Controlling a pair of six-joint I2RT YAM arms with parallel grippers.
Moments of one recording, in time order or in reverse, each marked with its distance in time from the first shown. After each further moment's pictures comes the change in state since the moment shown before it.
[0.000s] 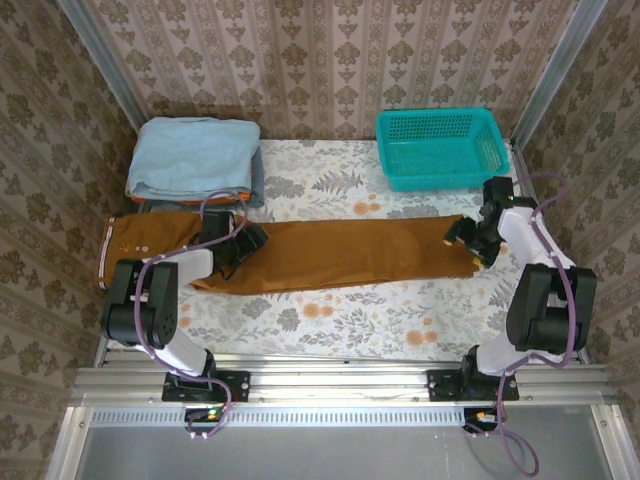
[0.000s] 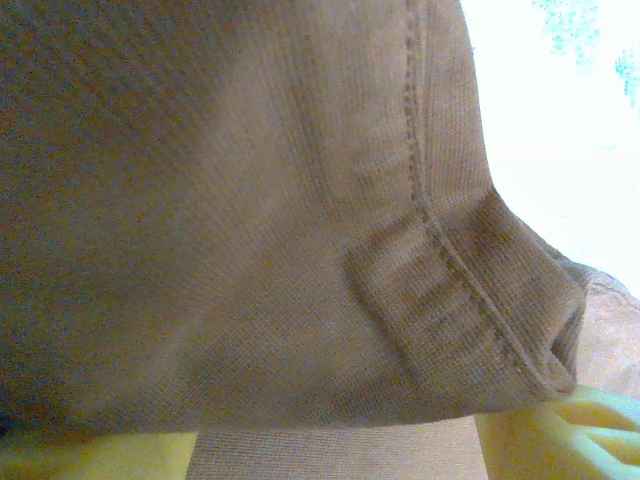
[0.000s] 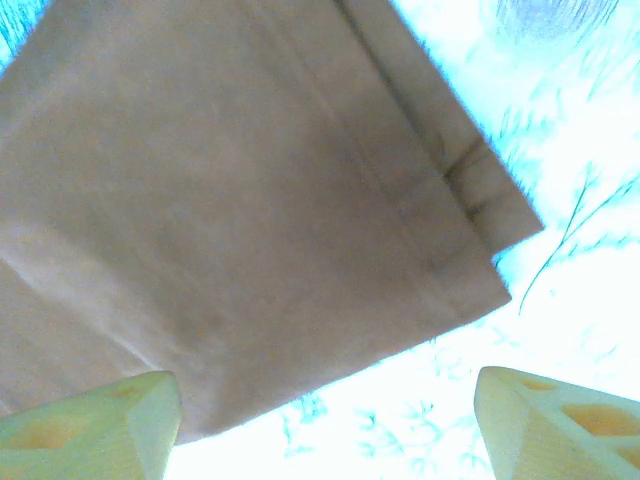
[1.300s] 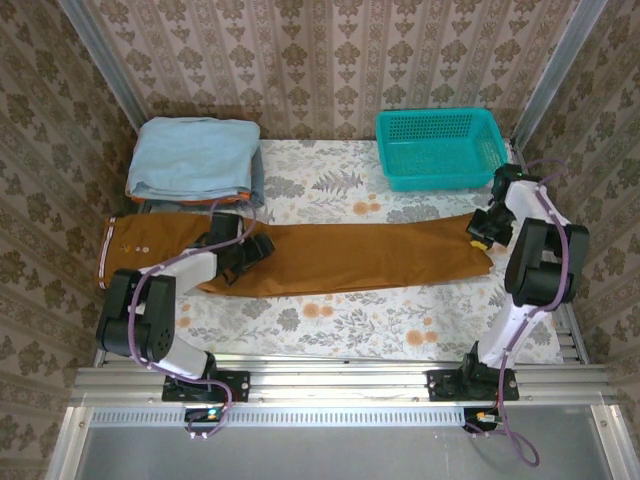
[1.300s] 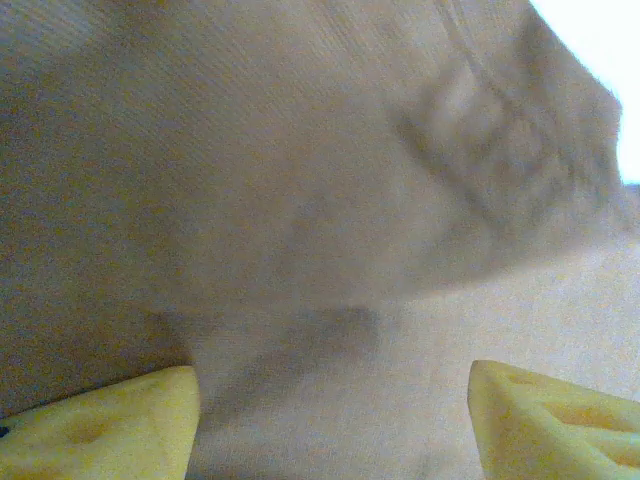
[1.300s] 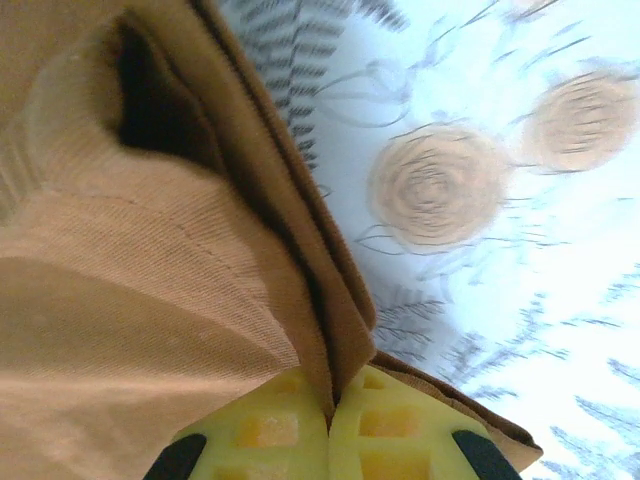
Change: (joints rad) left arm -0.117 -0.081 0.005 -0.175 -0.049 0.039; right arm -0.106 0.264 0.225 -0.094 0.079 -0.156
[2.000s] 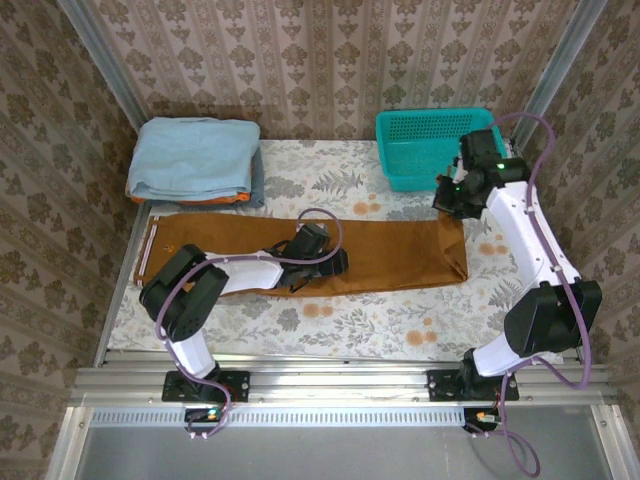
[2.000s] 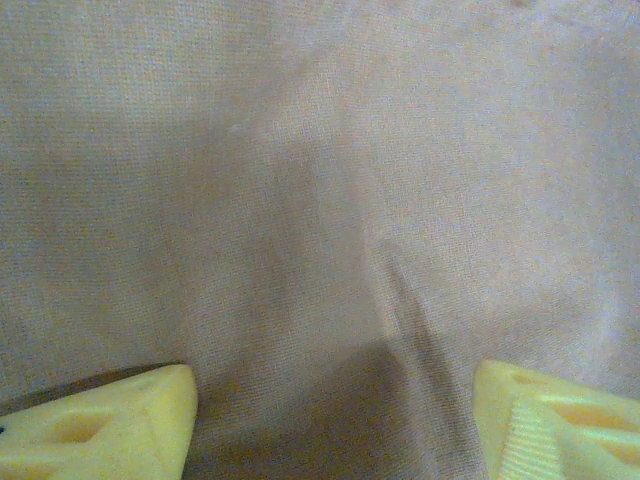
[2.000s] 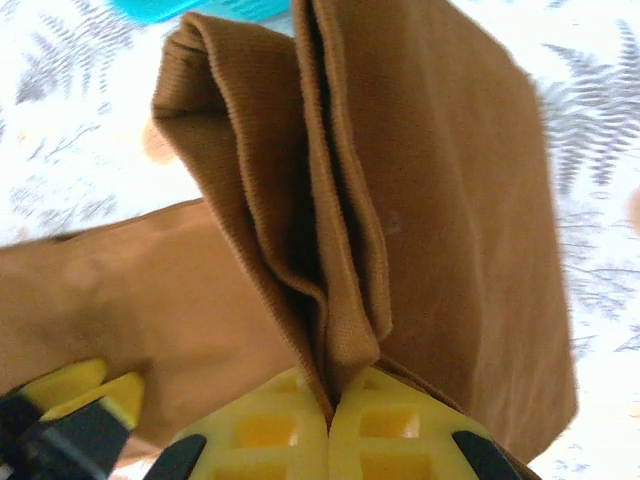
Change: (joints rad) left arm -0.527 0.235 0.175 0.171 -0.170 -0.074; right arm 0.367 -0.308 0.167 -0.087 -0.055 0.087
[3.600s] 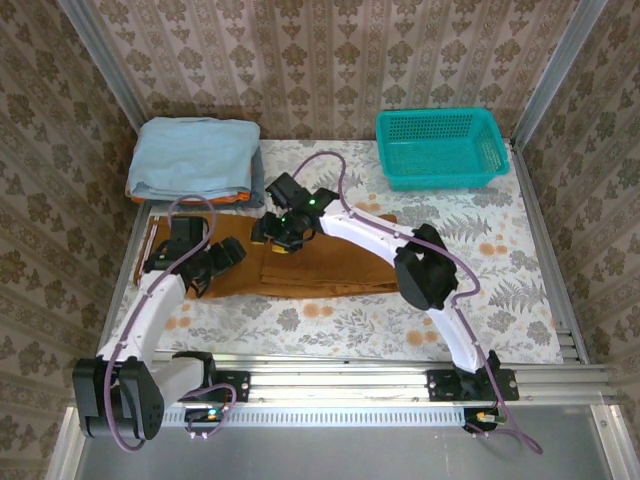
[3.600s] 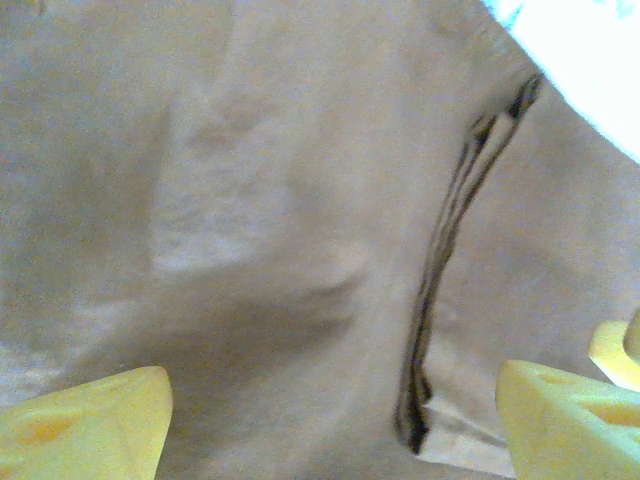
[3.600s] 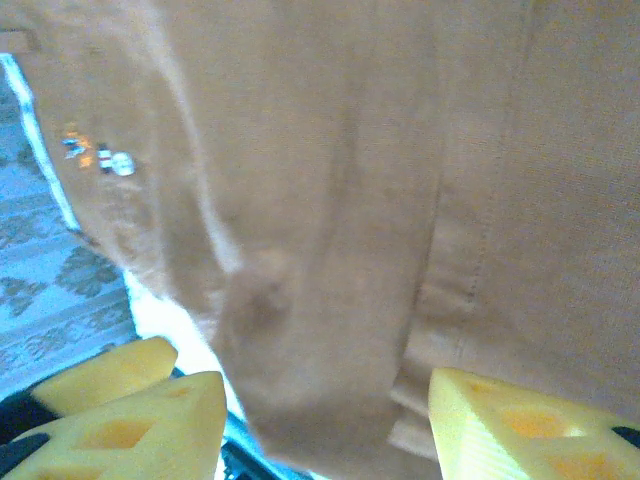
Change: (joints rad) left arm 0.695 -0.660 -0.109 -0.691 0.116 0.150; right arm 0.720 0.704 0.452 0.426 -0.262 0.580
